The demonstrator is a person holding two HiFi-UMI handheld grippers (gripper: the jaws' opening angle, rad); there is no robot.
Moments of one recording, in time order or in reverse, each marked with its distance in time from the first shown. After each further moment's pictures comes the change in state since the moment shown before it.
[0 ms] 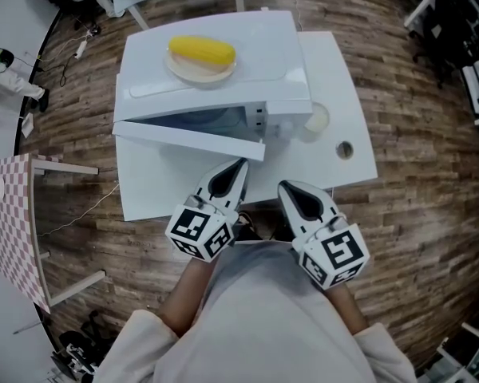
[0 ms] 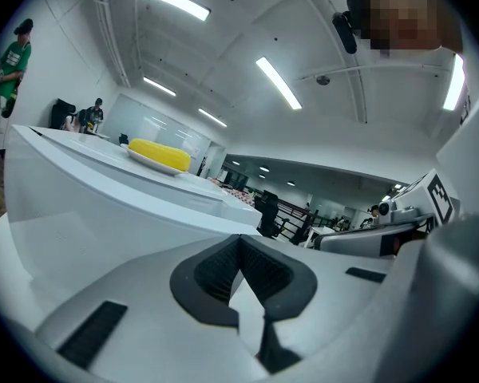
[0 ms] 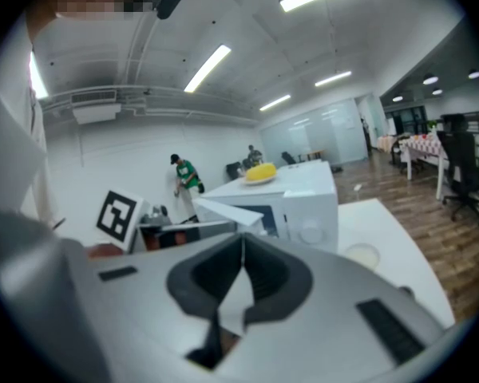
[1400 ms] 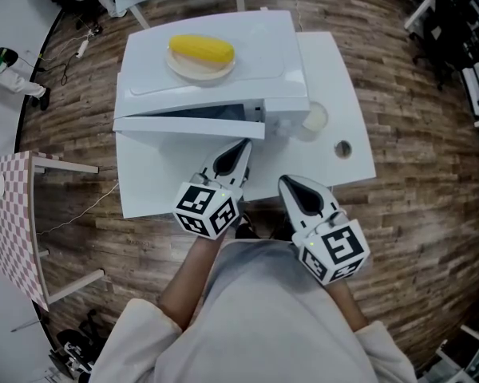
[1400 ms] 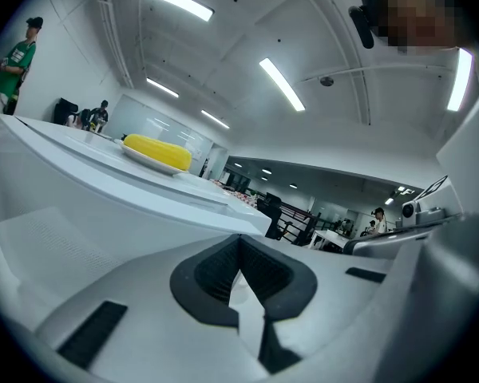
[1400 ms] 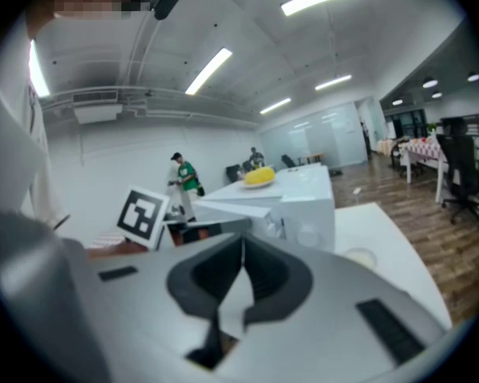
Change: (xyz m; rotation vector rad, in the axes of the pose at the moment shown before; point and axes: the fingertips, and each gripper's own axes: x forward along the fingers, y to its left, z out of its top) left arm 0.034 0.011 0.005 -0.007 -0.014 0.017; right arm -0.003 -0.006 0.005 -0.011 -0.020 -0.006
